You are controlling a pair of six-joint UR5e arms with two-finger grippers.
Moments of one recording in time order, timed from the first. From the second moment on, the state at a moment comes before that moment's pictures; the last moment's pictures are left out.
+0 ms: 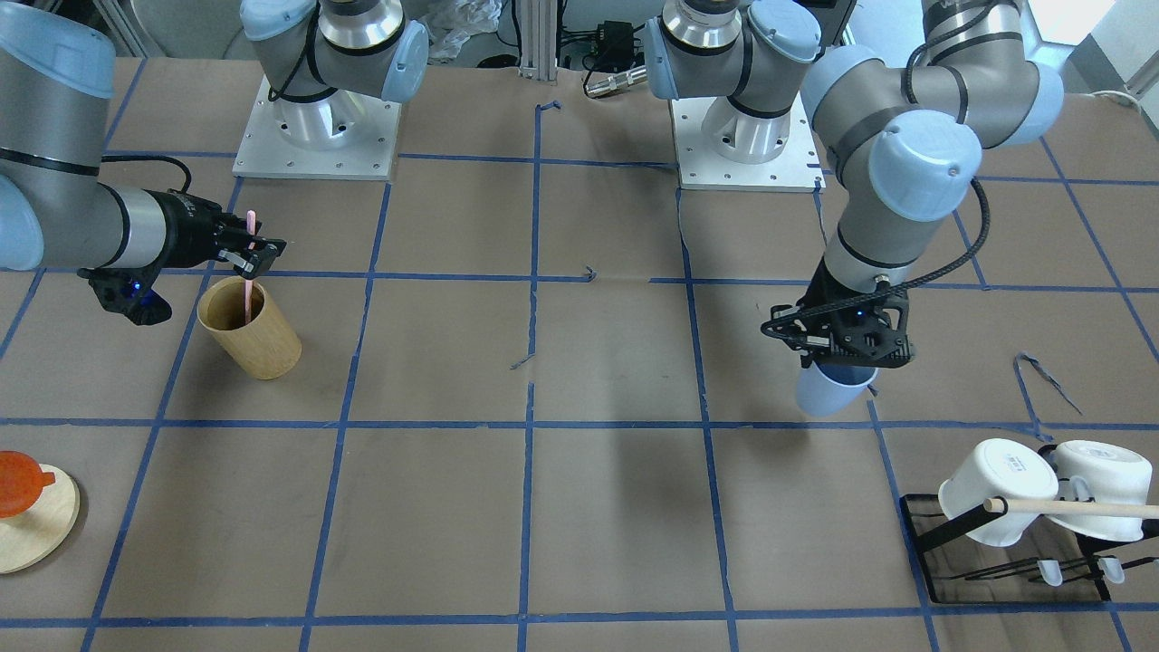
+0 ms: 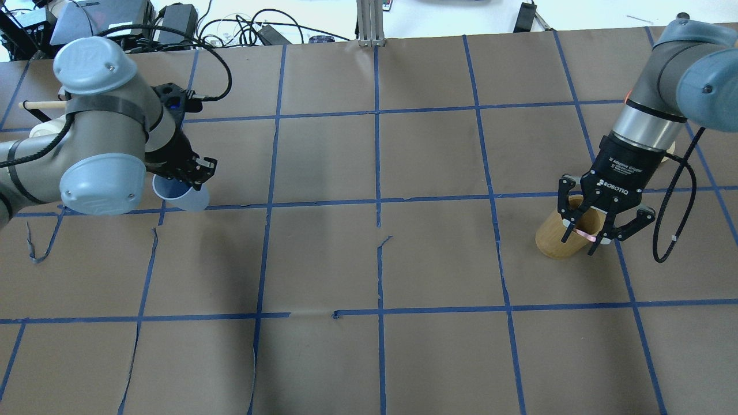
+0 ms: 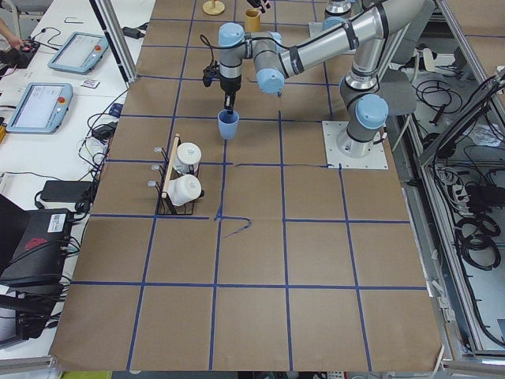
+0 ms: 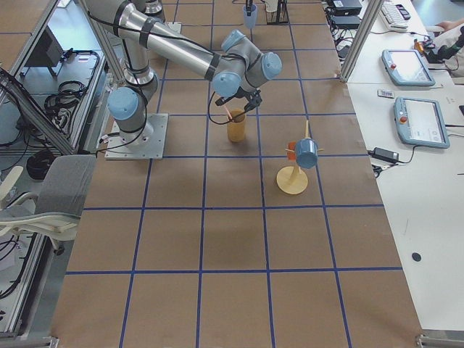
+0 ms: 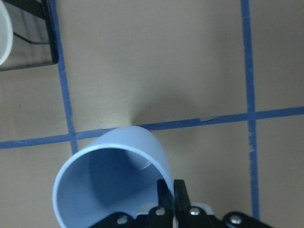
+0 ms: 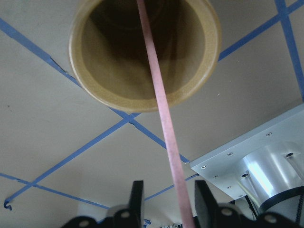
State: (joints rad) left arm -1.50 -1.70 -1.88 -1.07 1.65 0.15; right arm 1.28 -1.41 1.77 -1.28 -1.48 0.37
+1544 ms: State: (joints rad) left arm -2.00 -2.07 -1.54 -1.00 1.58 -0.72; right arm 1.28 -1.42 1.63 -1.09 -1.39 0.44
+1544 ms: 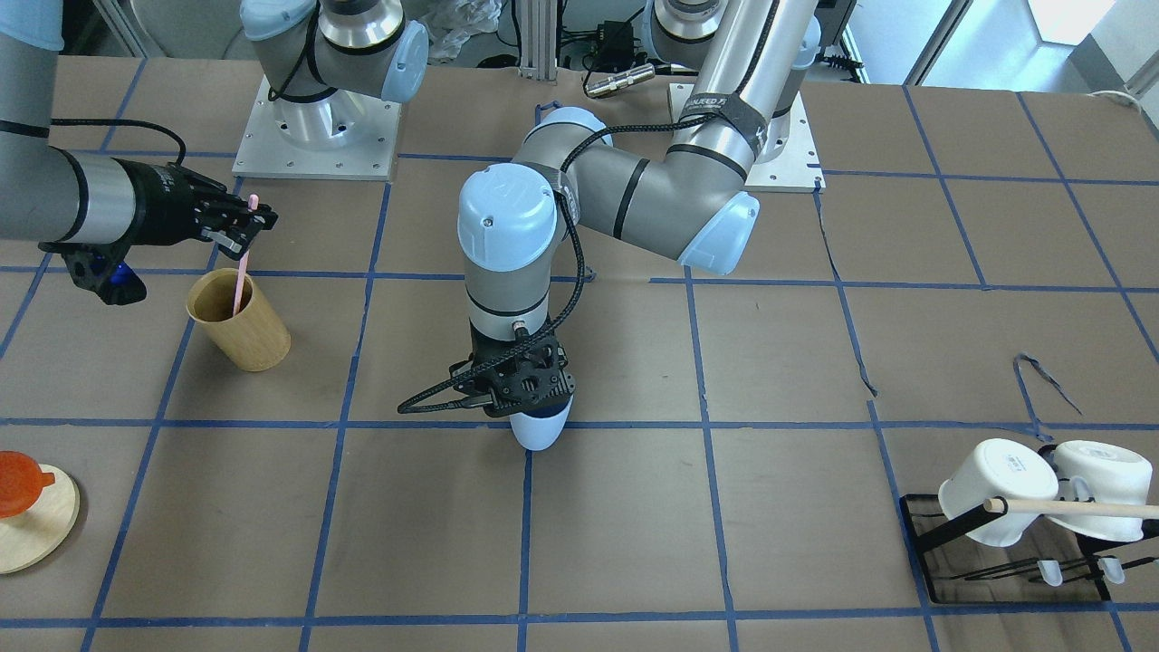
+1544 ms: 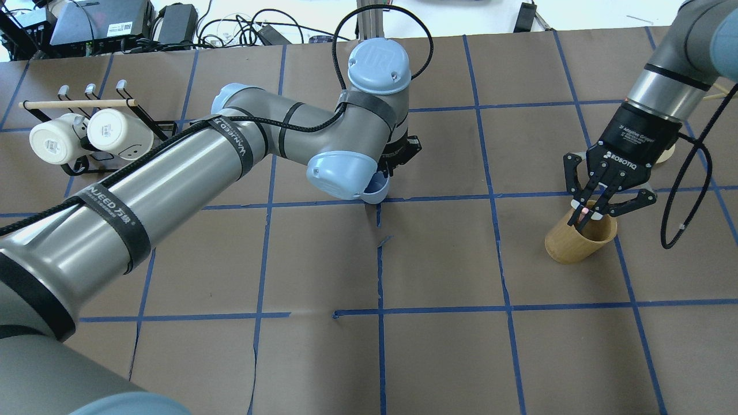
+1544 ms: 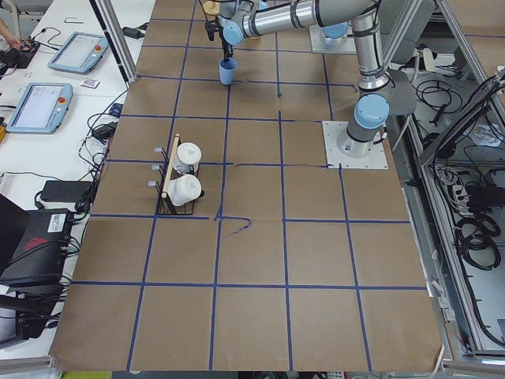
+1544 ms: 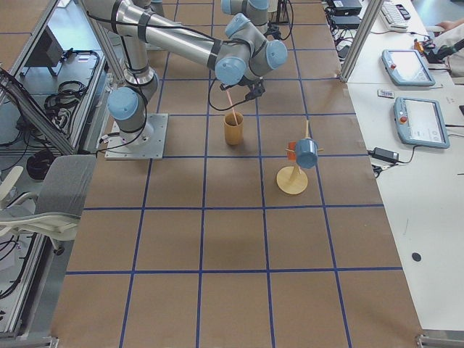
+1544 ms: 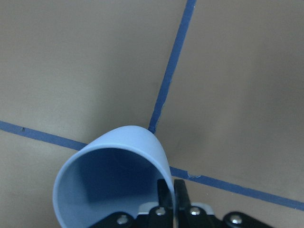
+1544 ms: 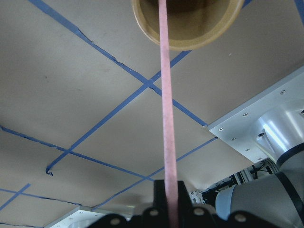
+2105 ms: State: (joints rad) left arm -2.00 -2.06 -1.54 -1.00 1.56 -0.71; right arm 1.28 -1.43 1.51 -0.95 -1.28 0.44
